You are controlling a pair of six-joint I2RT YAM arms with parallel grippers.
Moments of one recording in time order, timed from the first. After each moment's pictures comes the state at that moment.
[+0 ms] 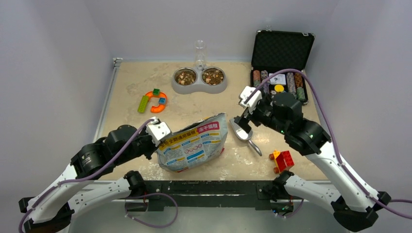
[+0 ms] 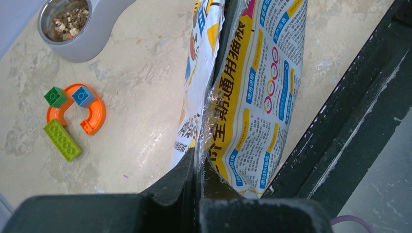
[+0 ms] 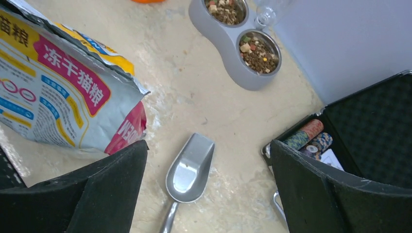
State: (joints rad) left arm -0.95 0.60 1.04 -0.97 -0.14 0.14; right arm 0.70 0.92 1.20 -0.66 -0.03 -0.44
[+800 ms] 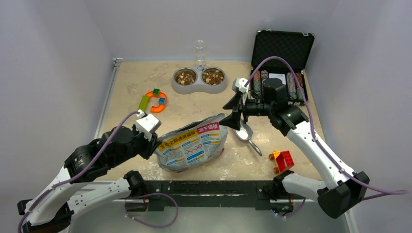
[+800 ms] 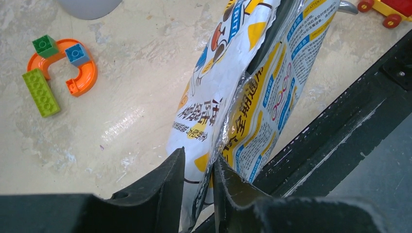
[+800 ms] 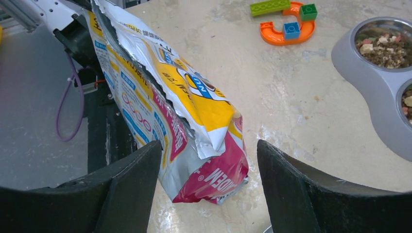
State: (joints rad) left arm -0.95 0.59 1.08 -1.04 -0.24 -0.12; right arm 0.47 1.11 1.11 -0.43 -0.82 -0.18
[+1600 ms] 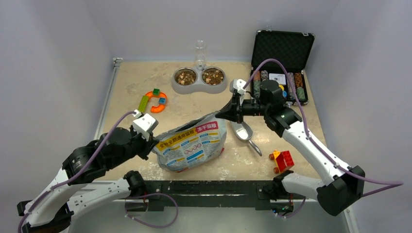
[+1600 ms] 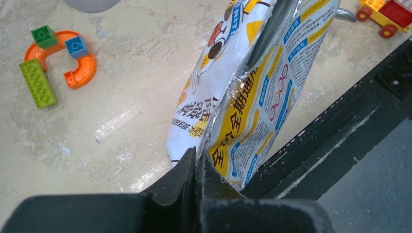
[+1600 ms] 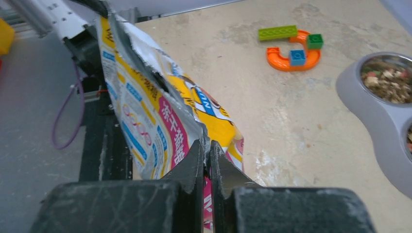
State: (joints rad) left arm -0.95 0.56 1.08 -1.06 -0.25 -0.18; right arm 0.49 1.14 1.02 -0.19 -0.91 -0.15
